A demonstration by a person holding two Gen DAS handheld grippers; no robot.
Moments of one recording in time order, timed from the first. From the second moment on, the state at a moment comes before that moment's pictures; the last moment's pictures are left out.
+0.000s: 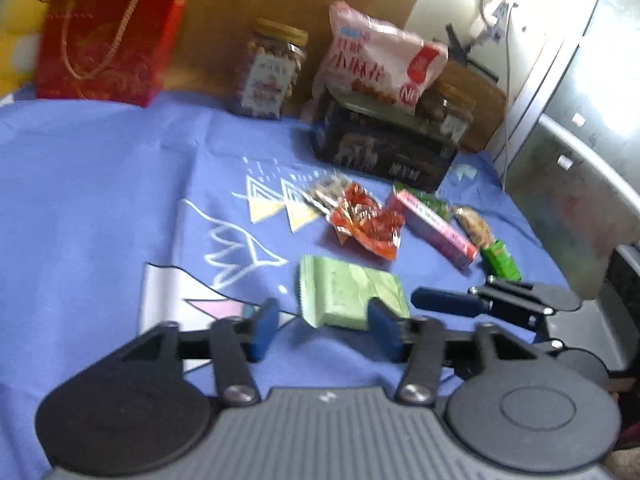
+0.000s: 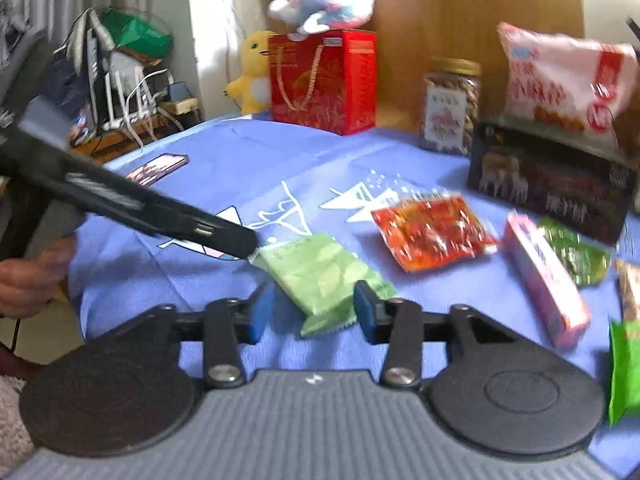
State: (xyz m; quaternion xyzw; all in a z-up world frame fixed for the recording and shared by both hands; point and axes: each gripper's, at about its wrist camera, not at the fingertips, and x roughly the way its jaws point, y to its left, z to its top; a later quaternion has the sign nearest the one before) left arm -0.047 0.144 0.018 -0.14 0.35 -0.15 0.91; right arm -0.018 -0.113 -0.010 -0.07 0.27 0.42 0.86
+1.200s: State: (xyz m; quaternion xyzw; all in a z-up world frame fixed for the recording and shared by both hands) left arm 0.109 0.042 0.081 -0.11 0.30 -0.29 0.90; right arm 0.066 -0.167 0.056 -0.04 0.19 0.32 0.93
